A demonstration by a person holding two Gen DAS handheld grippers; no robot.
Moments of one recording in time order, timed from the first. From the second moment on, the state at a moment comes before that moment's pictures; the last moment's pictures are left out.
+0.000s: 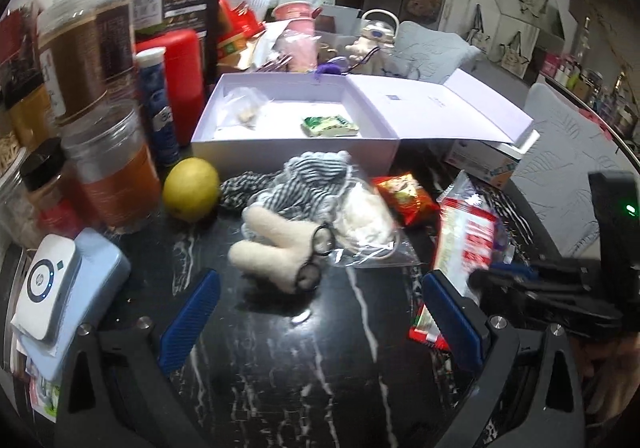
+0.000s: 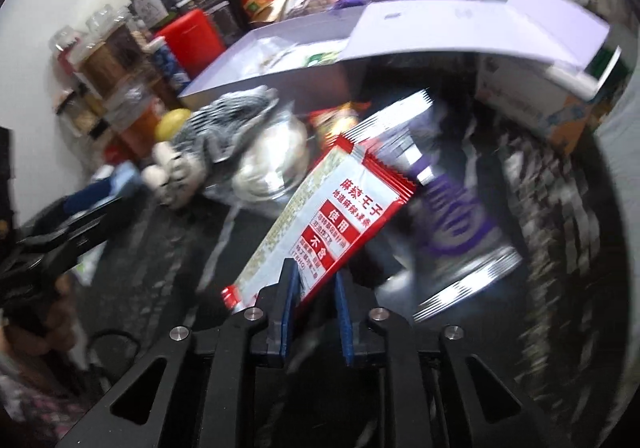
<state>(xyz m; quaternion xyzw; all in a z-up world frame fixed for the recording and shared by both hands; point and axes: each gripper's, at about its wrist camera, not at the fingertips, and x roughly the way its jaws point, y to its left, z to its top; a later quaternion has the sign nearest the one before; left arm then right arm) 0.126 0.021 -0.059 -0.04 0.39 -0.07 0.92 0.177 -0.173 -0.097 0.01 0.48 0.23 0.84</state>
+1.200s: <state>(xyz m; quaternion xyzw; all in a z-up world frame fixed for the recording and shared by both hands) 0.160 0.045 -0.075 -0.05 0.41 -0.04 0.91 0.154 -0.152 -0.103 0.00 0.45 0.13 0.88</state>
